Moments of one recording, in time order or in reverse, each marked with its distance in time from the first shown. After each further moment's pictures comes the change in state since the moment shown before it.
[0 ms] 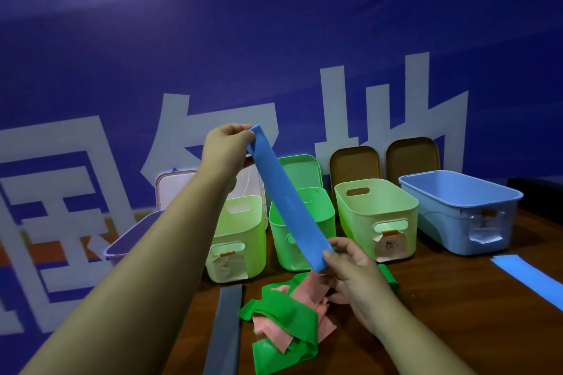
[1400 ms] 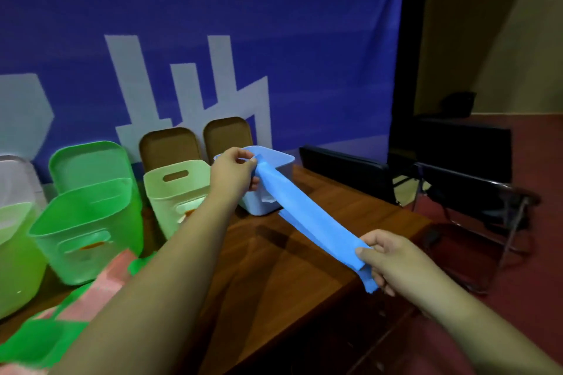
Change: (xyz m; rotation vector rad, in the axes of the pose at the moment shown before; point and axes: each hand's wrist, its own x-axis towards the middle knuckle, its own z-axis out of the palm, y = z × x) left_hand -0.150 -0.087 0.347 0.033 -0.481 -0.027; right_hand -0.224 -0.154 -0.294 -0.826 0.539 0.059
